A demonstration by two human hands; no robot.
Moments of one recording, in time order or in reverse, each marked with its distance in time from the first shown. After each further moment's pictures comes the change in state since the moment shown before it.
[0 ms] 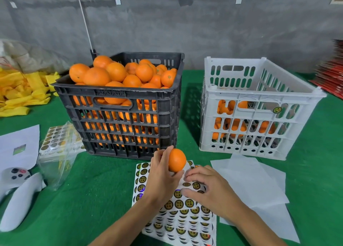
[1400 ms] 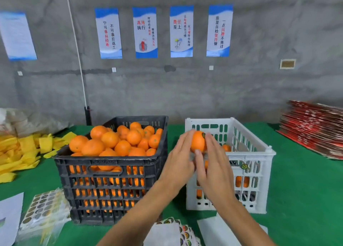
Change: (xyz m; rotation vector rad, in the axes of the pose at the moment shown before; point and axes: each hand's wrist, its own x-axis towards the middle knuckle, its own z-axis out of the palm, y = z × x) left_hand 0.127 0.186 -0.045 -0.035 0.148 0.583; right_hand 0.071 -0.086 -0.138 -0.288 0.833 -0.029
